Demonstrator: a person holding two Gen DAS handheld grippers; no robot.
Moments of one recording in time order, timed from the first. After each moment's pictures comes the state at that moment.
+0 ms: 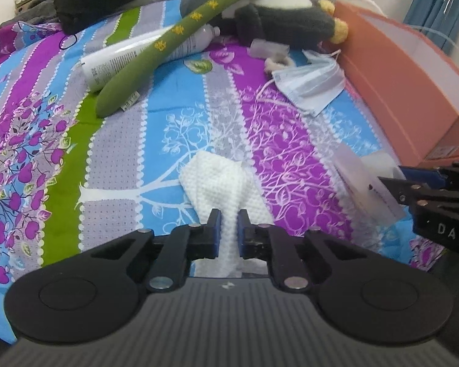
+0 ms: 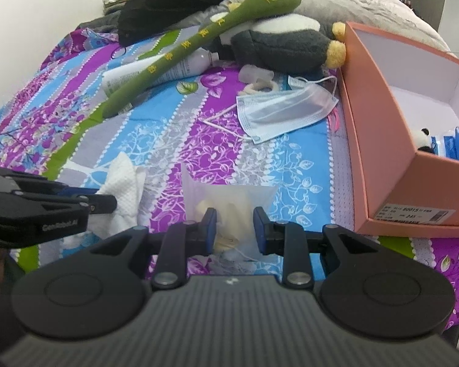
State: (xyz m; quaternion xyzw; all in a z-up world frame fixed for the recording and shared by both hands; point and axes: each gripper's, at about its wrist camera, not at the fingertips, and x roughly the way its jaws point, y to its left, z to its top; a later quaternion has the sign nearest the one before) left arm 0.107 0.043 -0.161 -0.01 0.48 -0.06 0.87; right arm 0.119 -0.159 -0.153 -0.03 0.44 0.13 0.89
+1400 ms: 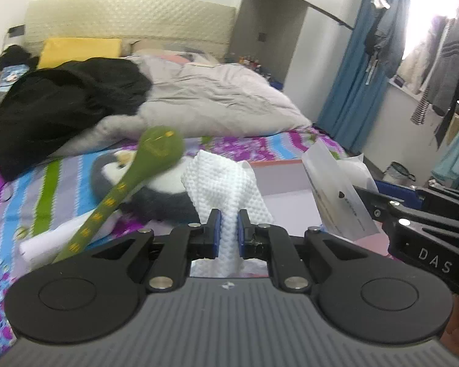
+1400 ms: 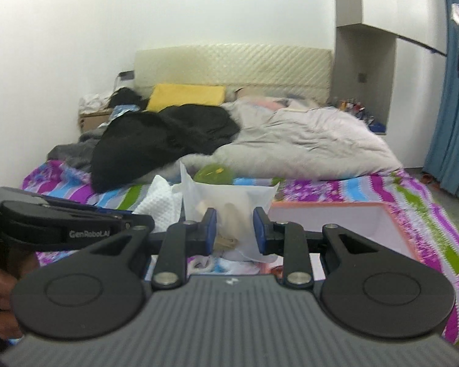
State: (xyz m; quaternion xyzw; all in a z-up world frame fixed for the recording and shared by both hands) left arm 0.183 -0.052 0.053 -0.05 0.32 -0.20 0.92; right arm 0.136 -0.228 0.041 -0.02 0.23 0.06 0.97
